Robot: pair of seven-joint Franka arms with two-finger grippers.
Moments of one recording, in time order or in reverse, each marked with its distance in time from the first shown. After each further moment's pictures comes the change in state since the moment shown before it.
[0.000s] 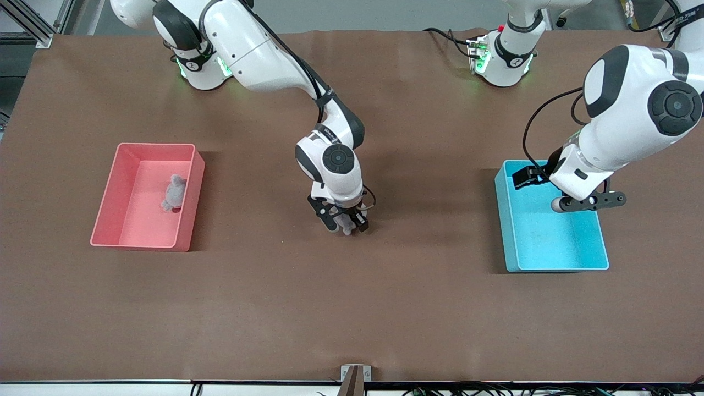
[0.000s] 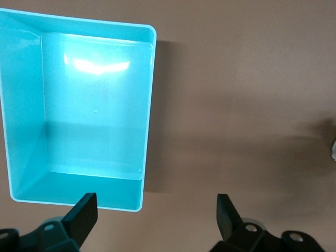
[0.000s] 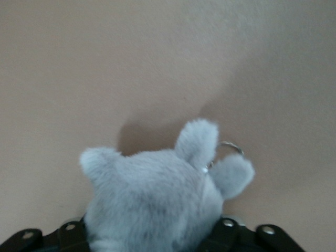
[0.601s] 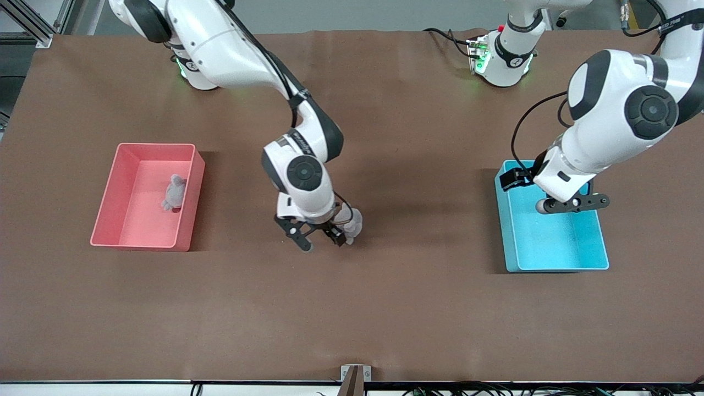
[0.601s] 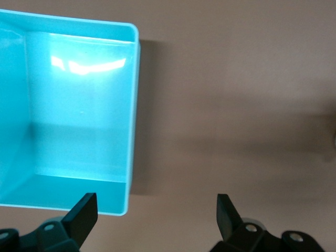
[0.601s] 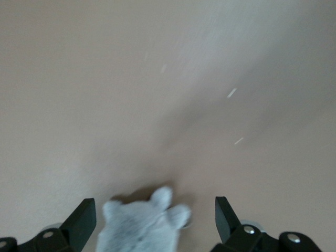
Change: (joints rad) left arm -0.058 0.029 -0.001 -0.001 0.000 0.046 -0.071; right arm -0.154 -0.153 -0.011 0.043 -0.001 -0.294 -0.369
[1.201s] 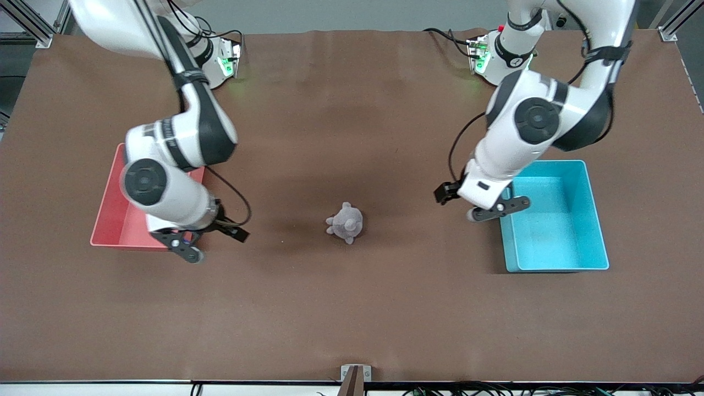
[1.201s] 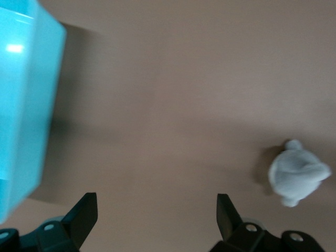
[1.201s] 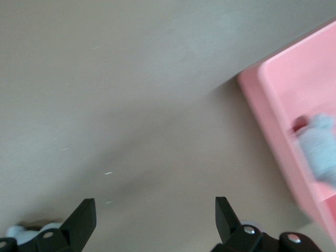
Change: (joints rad) left arm -0.231 0.165 -0.003 0.064 0.000 0.199 -0.392; right arm -0.322 -0.332 -0.003 -0.280 0.029 -0.151 -0.550
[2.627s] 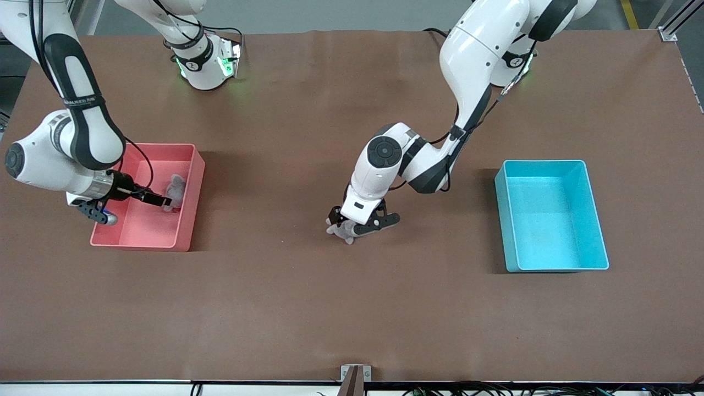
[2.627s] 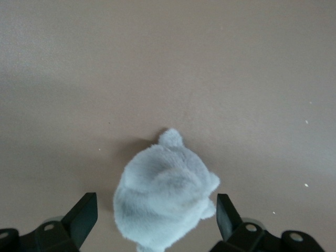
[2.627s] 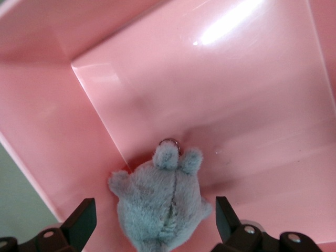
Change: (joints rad) left arm -0.278 0.492 0.008 0.297 0.047 0.386 -0.338; right arm -0.447 -0.143 0.023 -0.602 0.299 0.334 -0.770
